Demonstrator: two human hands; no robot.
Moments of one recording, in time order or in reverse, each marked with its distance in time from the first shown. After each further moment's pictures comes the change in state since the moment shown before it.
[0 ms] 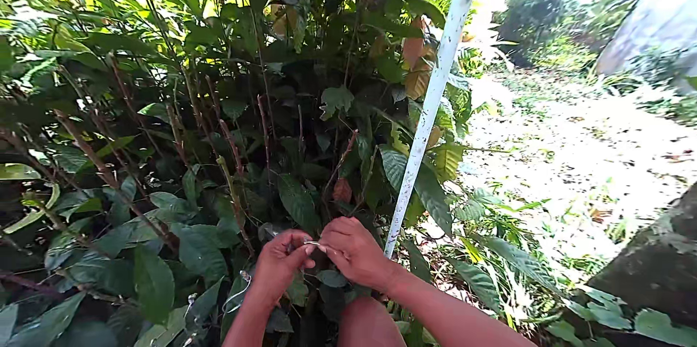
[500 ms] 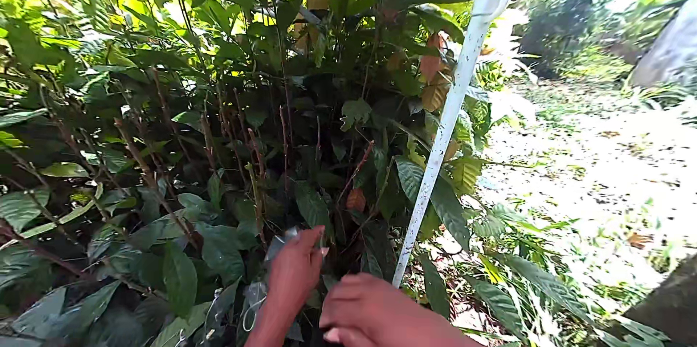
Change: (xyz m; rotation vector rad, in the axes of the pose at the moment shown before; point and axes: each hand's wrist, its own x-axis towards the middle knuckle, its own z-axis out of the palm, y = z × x) left_hand 0.002 0.036 0.011 0.870 0.033 0.014; right_hand -0.003 -0.079 -0.043 0.199 -0.471 -0.046
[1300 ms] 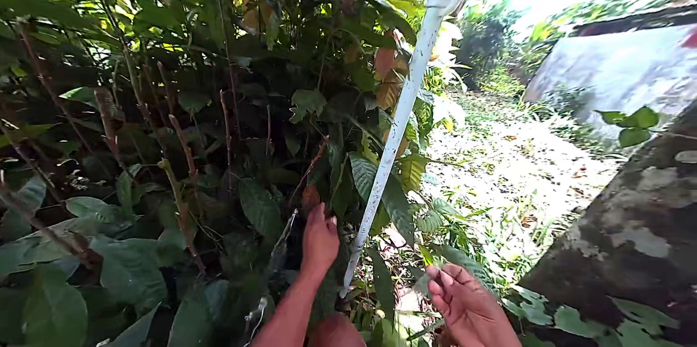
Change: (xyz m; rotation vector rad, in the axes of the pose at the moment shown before) left_hand 0.078 0.050 0.142 -0.327 -0.117 -0.154; right_hand -0.173 0.021 -0.034 1.191 1.380 0.743
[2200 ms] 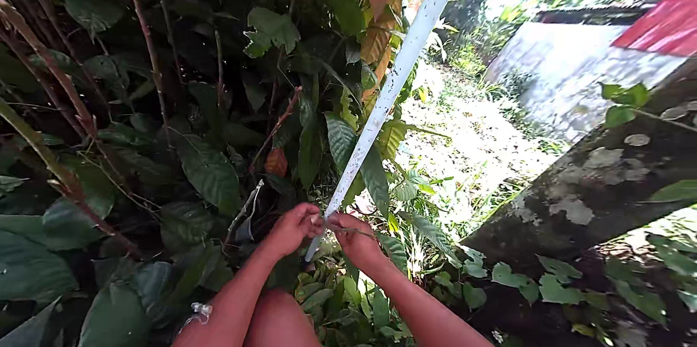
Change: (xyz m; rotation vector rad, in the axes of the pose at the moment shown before) left_hand 0.005 -0.068 0.027 -0.368 -0.557 -0.008; right_hand 0.100 0.090 0.013 -1.404 -0.413 -0.441
